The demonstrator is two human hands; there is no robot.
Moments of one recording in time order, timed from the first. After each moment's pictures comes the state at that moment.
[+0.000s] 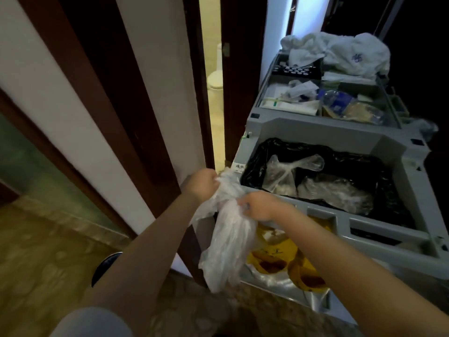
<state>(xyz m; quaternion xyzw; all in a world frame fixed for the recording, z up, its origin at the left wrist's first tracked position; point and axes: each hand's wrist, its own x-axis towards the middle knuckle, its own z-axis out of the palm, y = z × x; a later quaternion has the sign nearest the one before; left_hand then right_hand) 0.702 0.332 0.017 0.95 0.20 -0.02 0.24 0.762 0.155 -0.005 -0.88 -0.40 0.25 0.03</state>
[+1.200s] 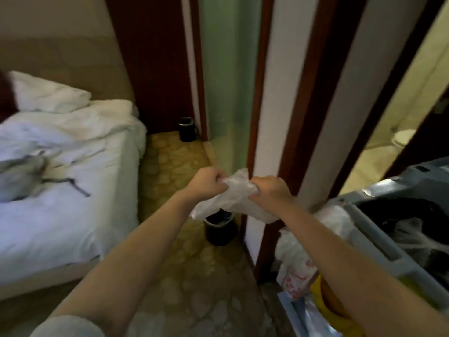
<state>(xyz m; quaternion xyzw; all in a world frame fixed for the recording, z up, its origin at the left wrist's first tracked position) 0.363 0.263 0.082 0.82 0.50 0.18 0.23 0.554 0.212 0.057 -0.68 -0.73 0.02 0.08</state>
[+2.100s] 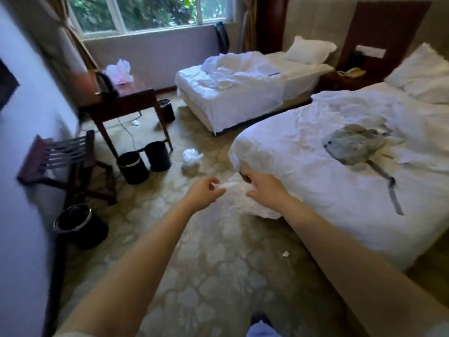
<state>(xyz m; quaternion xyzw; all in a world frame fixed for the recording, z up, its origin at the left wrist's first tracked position) -0.367 -0.044 0.021 0.18 0.90 0.37 0.15 -0.292 0.144 0.026 -0.06 -0.97 0.24 -0.01</state>
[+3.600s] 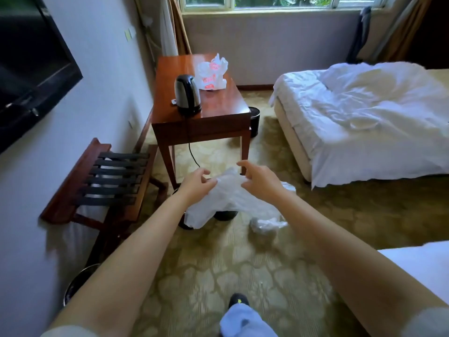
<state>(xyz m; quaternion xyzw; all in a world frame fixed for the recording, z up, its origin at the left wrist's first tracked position) -1.252 -0.234 -0.011 -0.02 0.91 0.41 0.08 -1.270 -0.029 -0.009 0.14 -0.95 0.26 -0.04</state>
